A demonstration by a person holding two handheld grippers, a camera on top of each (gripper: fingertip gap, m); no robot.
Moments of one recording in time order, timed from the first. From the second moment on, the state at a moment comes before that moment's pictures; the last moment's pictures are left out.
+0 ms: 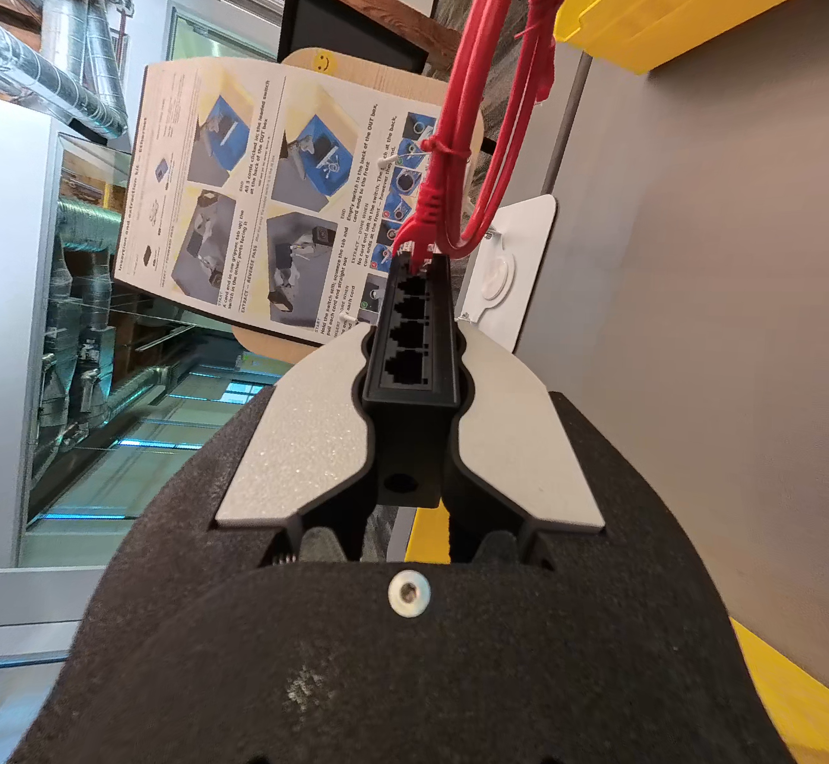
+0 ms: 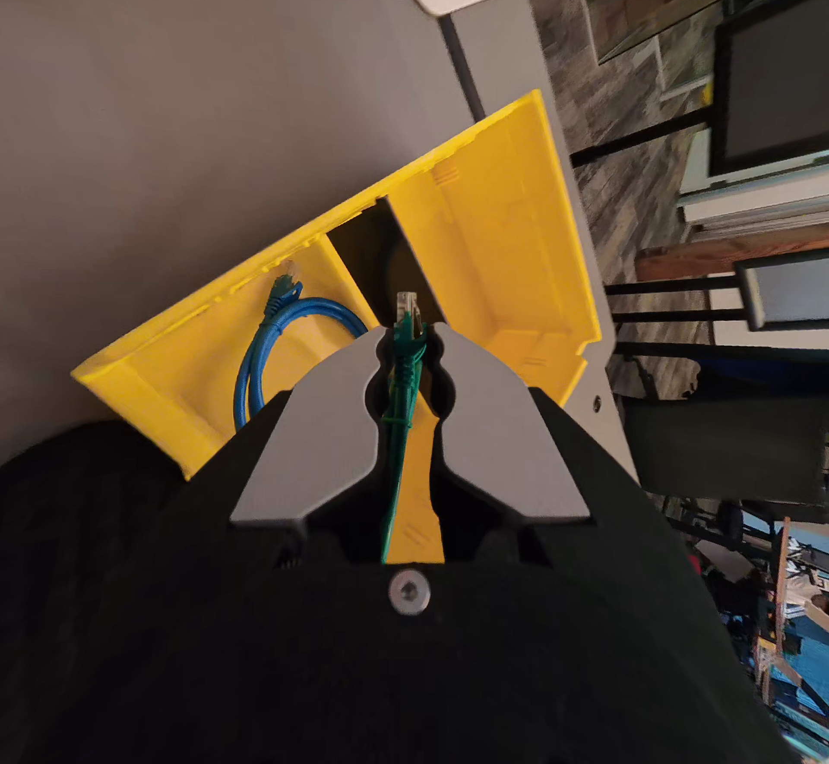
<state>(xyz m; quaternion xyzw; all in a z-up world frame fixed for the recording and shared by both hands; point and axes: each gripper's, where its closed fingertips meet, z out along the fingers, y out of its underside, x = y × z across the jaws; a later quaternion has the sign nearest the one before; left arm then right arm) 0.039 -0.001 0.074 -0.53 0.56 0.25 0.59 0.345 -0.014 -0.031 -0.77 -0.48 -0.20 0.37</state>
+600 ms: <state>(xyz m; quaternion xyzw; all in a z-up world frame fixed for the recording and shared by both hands) 0.053 -0.018 0.080 -0.48 0.59 0.22 0.61 0.295 -0.017 0.035 -0.74 -0.42 -0.07 0.51</state>
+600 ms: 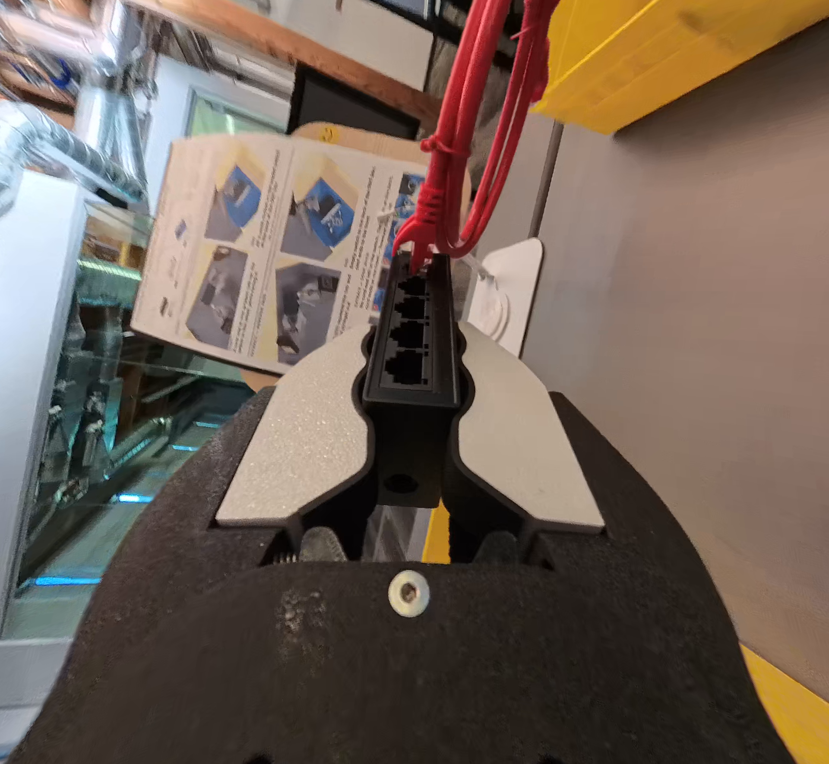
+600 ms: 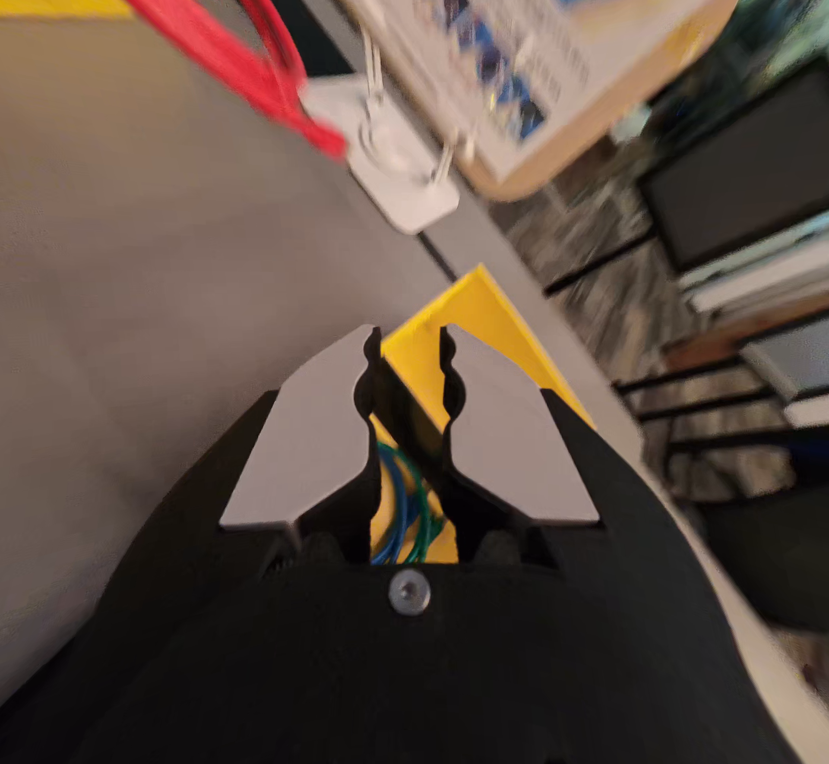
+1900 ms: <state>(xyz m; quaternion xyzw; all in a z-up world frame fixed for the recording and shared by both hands) 0.105 -0.095 0.095 -0.40 0.62 0.21 0.64 0.120 -0.100 0.106 -0.40 -0.66 -0.32 0.55</state>
